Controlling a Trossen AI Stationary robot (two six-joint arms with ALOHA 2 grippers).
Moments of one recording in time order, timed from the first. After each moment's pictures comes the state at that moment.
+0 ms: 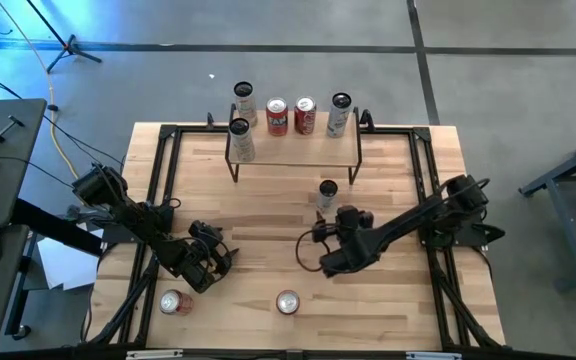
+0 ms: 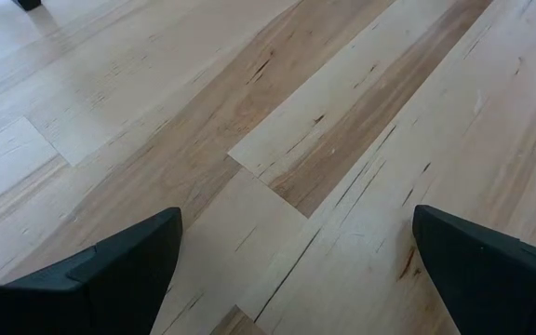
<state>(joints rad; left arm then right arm) -0.74 1.59 0.48 -0.28 -0.86 -1.38 0.40 1.82 1.14 -0.86 1.05 1.76</state>
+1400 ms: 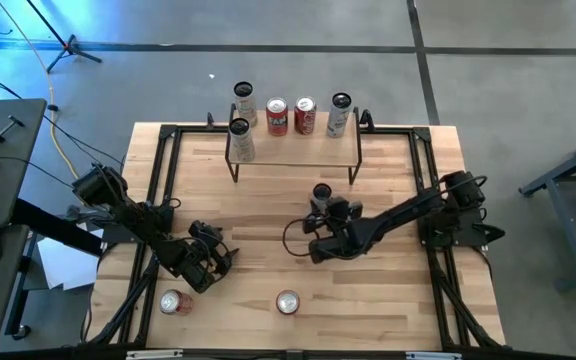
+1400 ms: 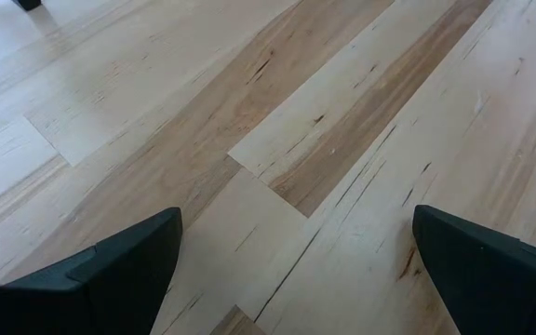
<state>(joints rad) -0.74 1.59 0.48 -0.28 -0.86 -1.38 0.30 1.83 1.10 -0.54 1.13 1.43</state>
